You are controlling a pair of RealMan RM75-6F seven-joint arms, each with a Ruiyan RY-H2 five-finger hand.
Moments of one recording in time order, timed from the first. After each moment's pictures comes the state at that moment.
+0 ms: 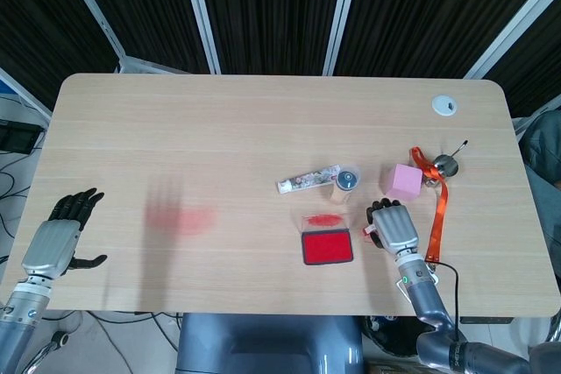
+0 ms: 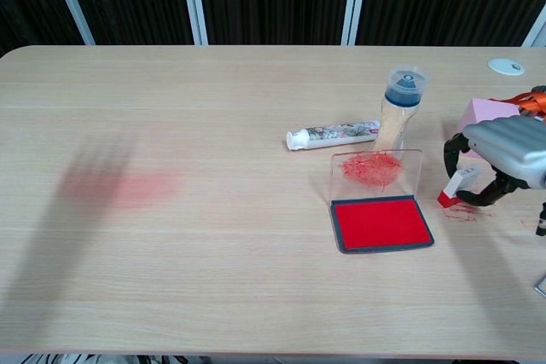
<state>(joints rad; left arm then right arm) -0.25 -1.13 -0.03 -1.74 1.37 1.25 0.11 0.47 -1.69 0.13 -1.20 -1.26 1.08 -0.42</state>
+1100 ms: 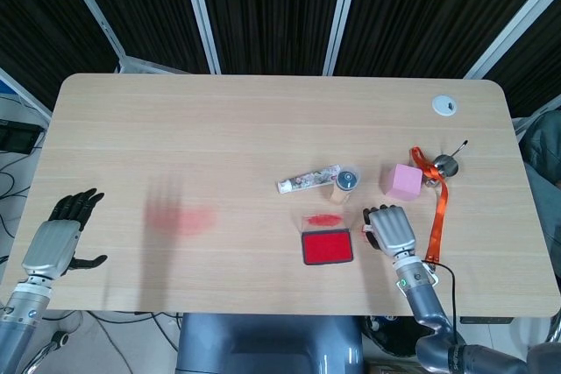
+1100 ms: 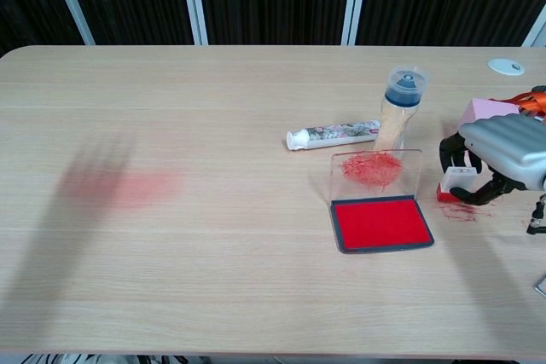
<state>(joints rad) -0.25 -1.13 -0.03 -1.74 1.36 1.24 0.12 0.46 -1.69 0.10 -1.20 -1.30 1.13 -0.39</state>
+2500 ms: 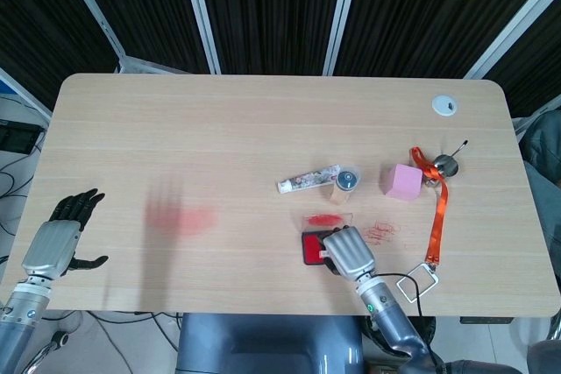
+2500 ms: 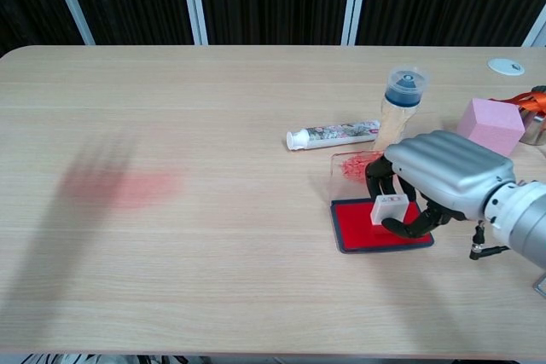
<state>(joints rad) -0.25 -1.12 -0.02 -1.75 1.37 1.23 0.09 0.48 -1.69 0.08 -1.54 -1.29 1.11 -0.63</state>
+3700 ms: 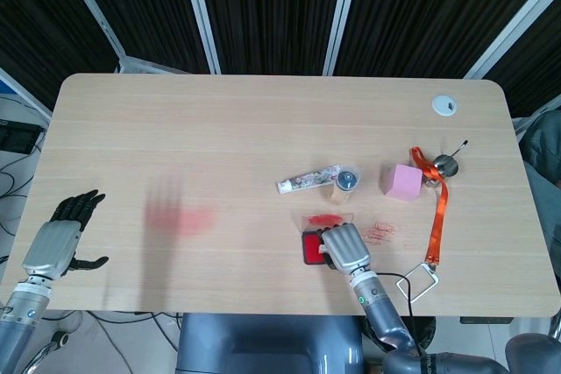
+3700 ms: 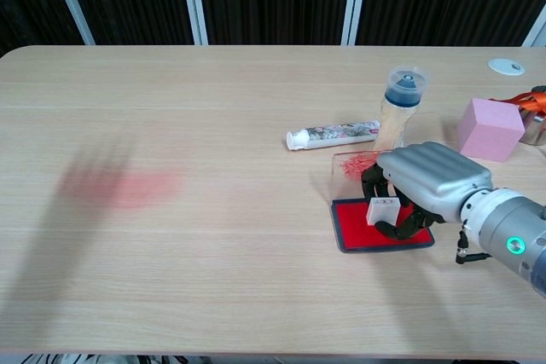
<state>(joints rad) -0.25 -1.11 -0.02 -1.76 1.36 1.22 0.08 0.52 -1.77 0.09 -1.47 -1.14 1.08 -0.67</state>
